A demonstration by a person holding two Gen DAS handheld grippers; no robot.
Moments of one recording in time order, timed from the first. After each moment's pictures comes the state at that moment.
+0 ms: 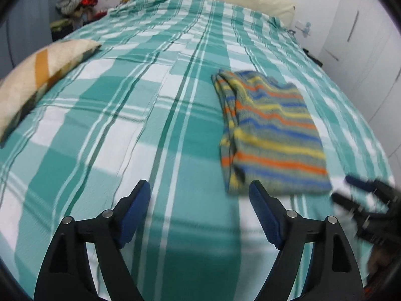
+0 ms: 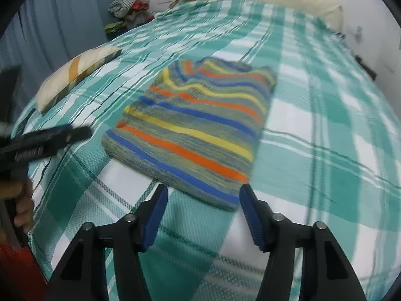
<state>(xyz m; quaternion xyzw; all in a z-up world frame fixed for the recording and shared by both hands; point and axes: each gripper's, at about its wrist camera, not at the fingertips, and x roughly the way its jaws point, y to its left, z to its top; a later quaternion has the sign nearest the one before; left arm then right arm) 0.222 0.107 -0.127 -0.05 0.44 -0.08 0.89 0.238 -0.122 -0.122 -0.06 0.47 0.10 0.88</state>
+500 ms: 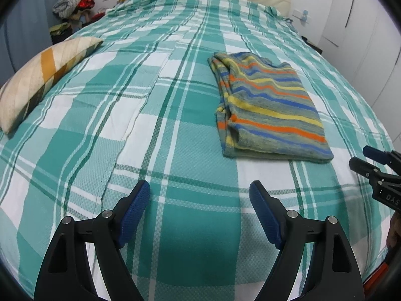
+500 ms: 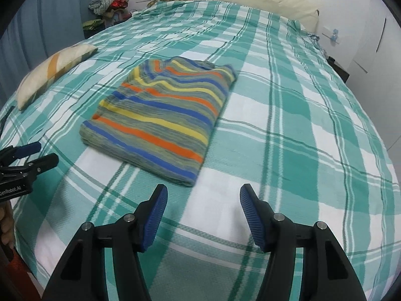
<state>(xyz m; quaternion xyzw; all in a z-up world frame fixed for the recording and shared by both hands) 0.196 0.098 -0.134 -0.03 0.45 -0.07 0.89 0.219 -0.143 -0.108 -0.09 0.47 0.02 0.88</state>
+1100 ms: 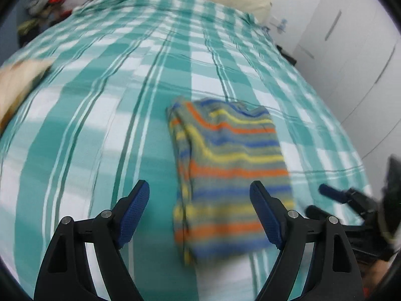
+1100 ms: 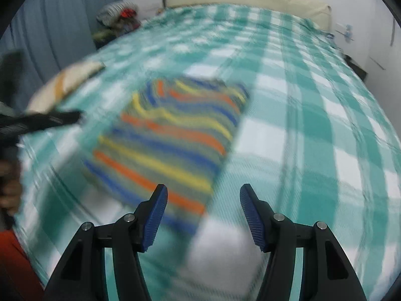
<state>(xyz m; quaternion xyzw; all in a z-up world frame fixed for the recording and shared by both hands) 0.339 0.065 -0.099 -0.05 0.45 -0.17 0.88 0.291 -0.154 -0.097 -0.03 0.45 0.10 0.89</state>
